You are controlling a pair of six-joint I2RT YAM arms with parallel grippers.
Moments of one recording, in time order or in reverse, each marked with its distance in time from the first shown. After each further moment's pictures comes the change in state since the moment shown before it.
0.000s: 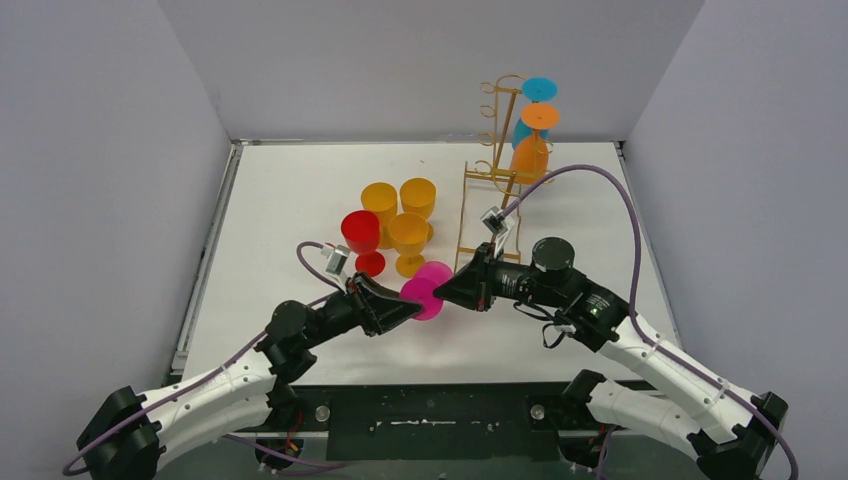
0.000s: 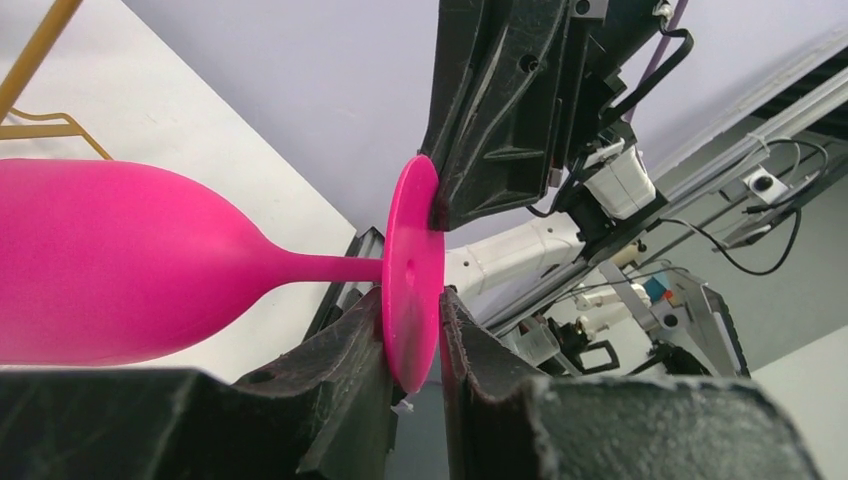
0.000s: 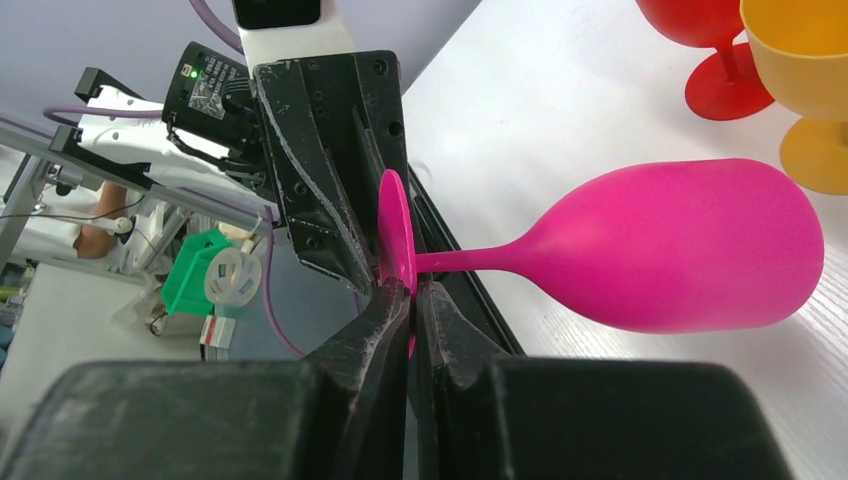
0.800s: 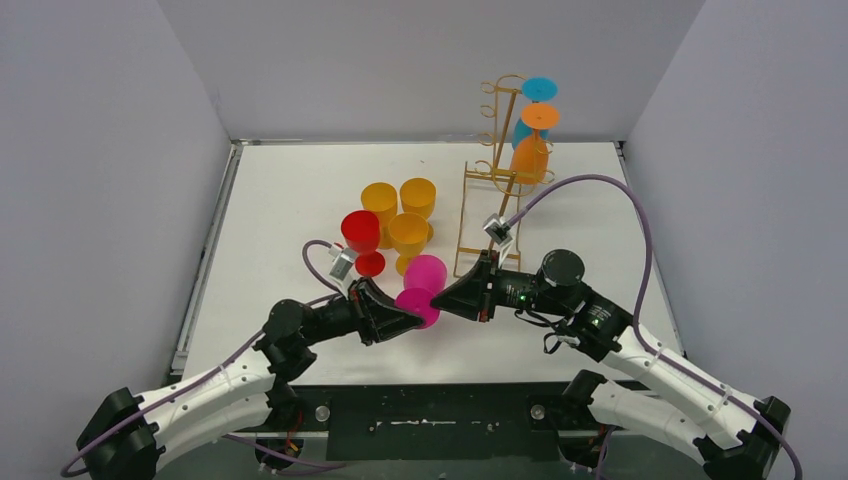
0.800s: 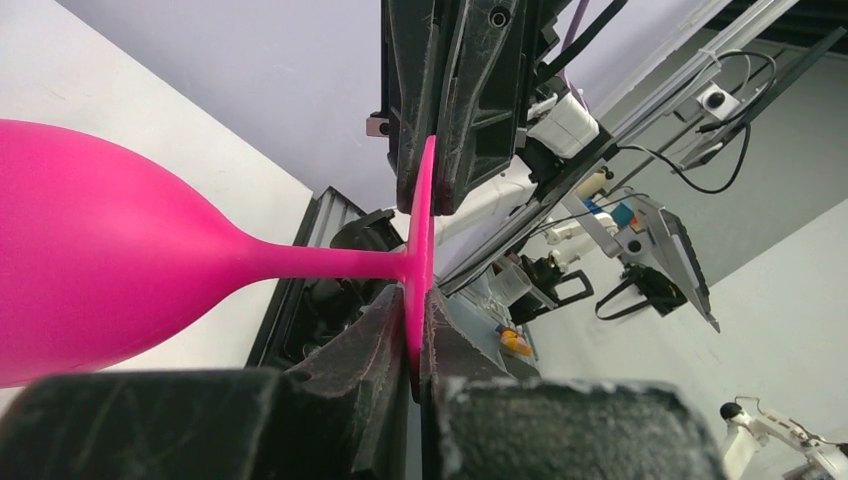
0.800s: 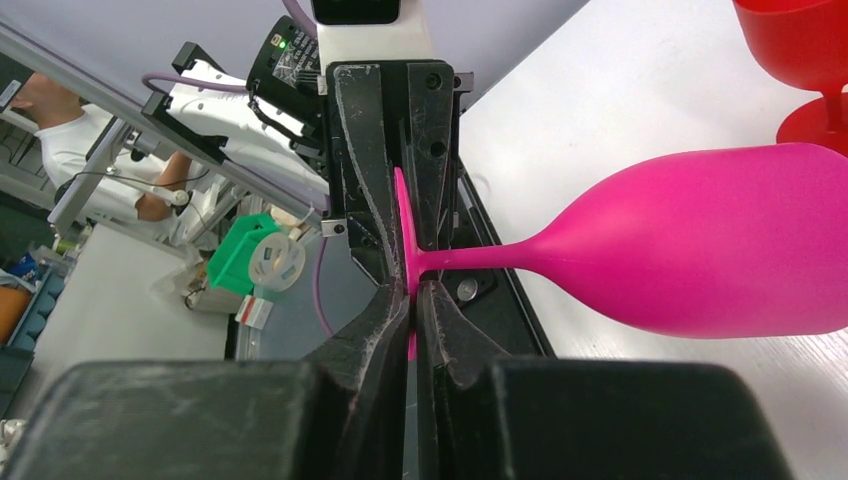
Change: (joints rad) left arm 0.005 0.003 0.029 0.018 0.178 0.009; right arm 0.031 -0.062 -0.079 0.167 -0.071 0.043
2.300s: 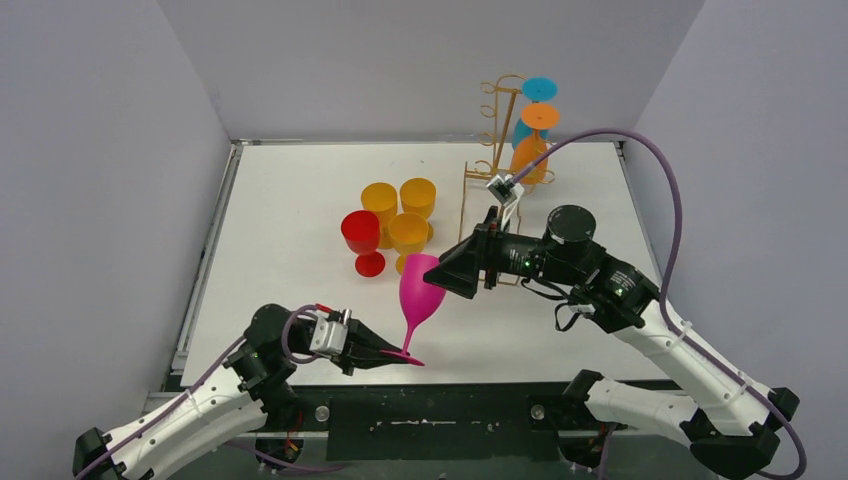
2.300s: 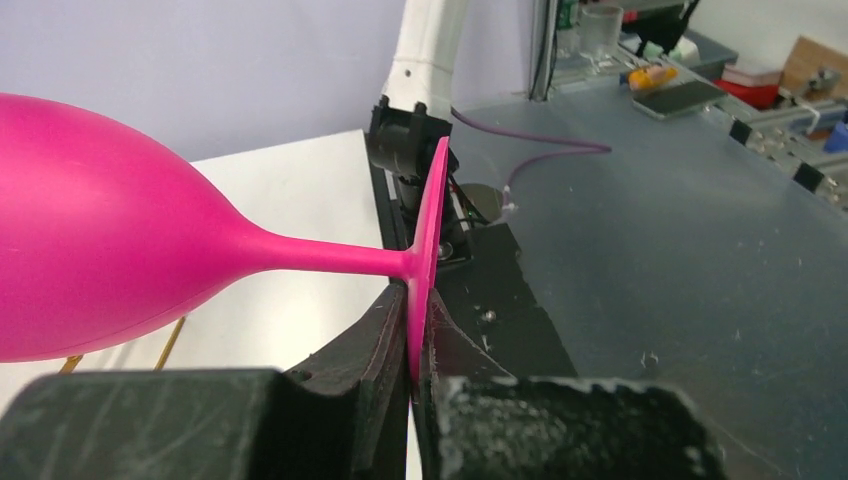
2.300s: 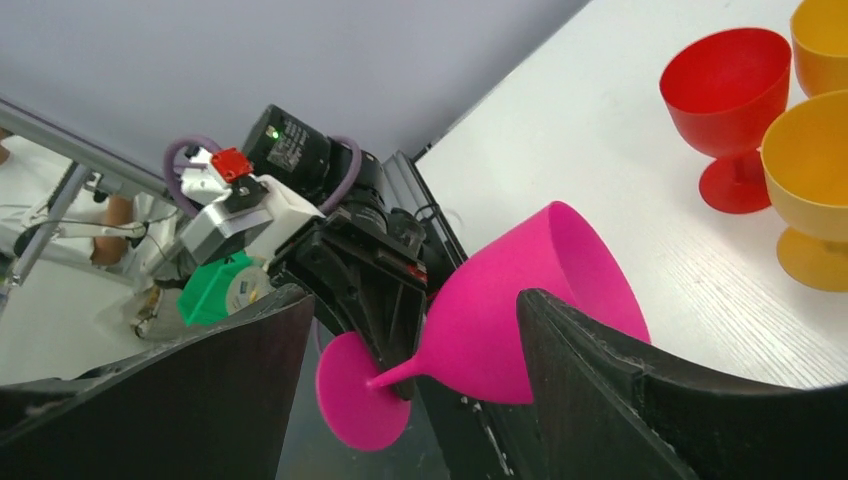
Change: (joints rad) left arm -0.005 -0.290 0.026 -0.403 0.384 0.855; right arm -0.004 0.143 0.432 -0.350 0.093 -0.083
